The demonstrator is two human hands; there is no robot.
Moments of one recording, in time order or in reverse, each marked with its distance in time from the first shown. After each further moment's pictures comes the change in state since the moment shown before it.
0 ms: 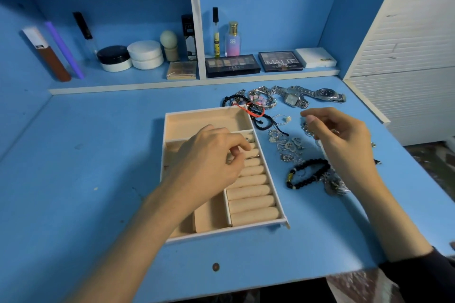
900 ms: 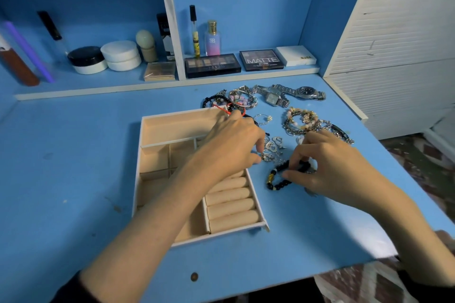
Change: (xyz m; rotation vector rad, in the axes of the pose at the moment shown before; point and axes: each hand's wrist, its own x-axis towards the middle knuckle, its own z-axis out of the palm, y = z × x) left_hand 0.058 0.028 0.034 0.215 -0.262 0.214; right_hand -0.016 -0.009 -0.031 -0.818 -0.481 -0.126
